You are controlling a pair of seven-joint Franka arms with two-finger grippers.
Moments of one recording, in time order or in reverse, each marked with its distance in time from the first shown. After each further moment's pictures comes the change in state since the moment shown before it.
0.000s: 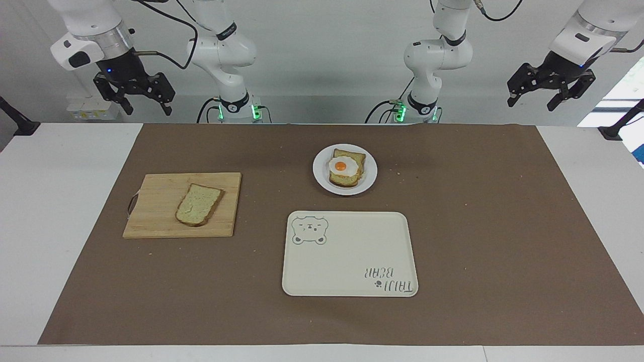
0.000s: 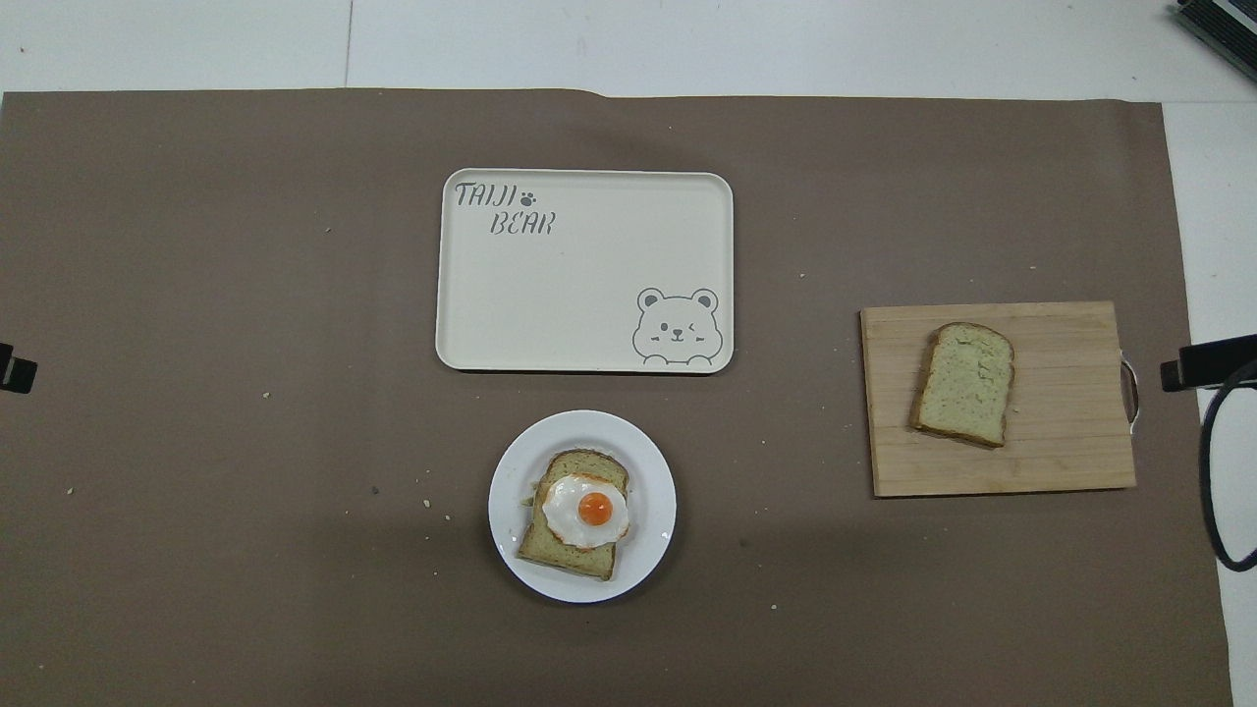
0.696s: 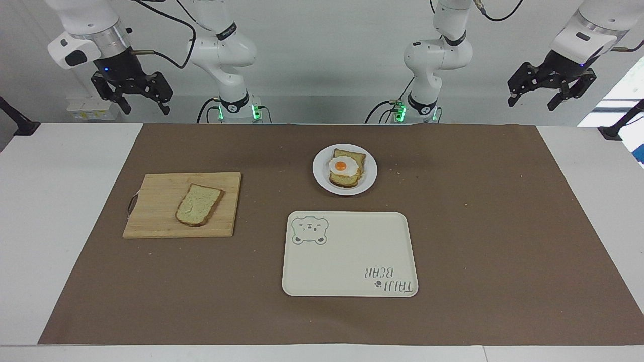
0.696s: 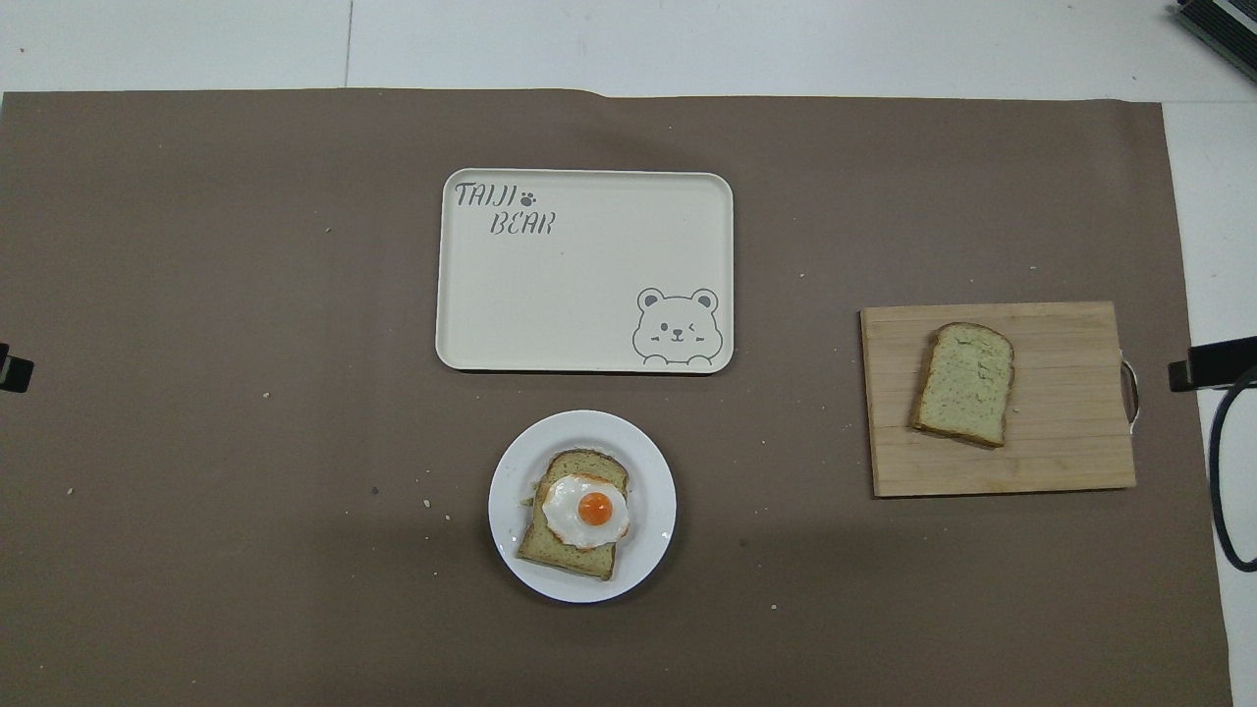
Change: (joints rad) left arm 0.000 -0.001 0.000 0.010 0.000 -0.005 0.000; right arm -0.002 -0.003 -0.006 0.001 0.000 0.000 0.000
